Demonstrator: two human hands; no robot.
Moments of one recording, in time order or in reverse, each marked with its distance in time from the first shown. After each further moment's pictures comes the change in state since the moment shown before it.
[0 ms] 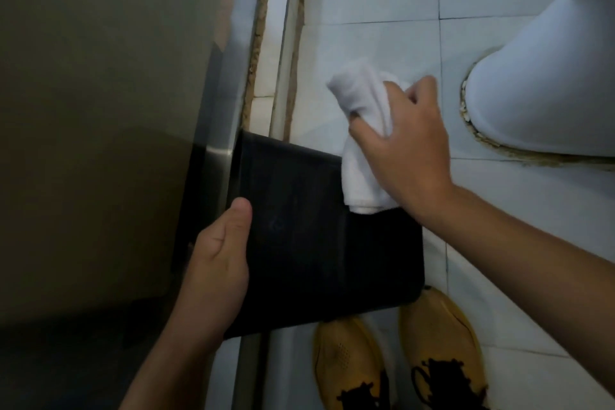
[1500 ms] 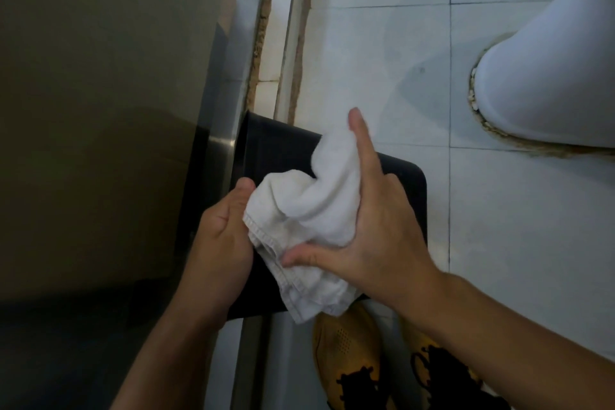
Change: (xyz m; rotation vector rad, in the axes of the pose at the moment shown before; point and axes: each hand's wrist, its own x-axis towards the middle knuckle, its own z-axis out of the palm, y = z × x) left_hand 0.001 -0.004 -0.001 -0.053 -0.018 0.061; right_hand -0.093 -0.026 0.006 0.393 -0.264 -0.238
